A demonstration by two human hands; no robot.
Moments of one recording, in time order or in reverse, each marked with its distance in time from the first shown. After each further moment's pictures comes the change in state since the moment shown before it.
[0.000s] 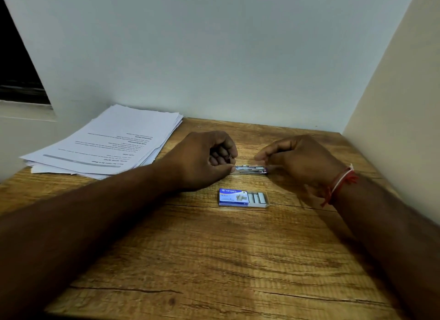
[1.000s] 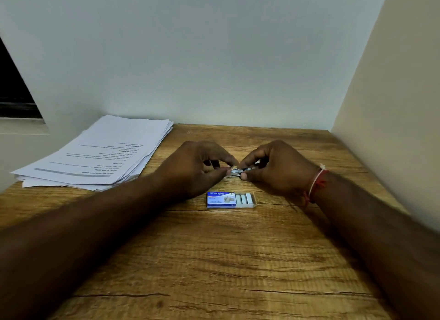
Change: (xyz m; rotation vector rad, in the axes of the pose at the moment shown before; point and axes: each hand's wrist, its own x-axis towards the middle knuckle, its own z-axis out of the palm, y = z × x) left_hand 0.003 0.007 0.009 0.206 -0.008 0.168; right_hand 0.009 0.019 0.006 -0.306 -0.113 -0.231
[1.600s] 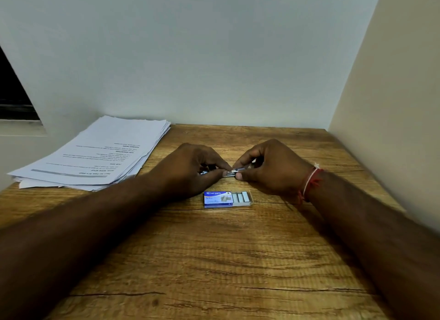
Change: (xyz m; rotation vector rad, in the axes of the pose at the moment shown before) left_hand 0.000 -0.005 -0.001 0.051 -0.073 0.011; right_hand -0.002 -0.002 0.002 -0.006 0.008 0.004
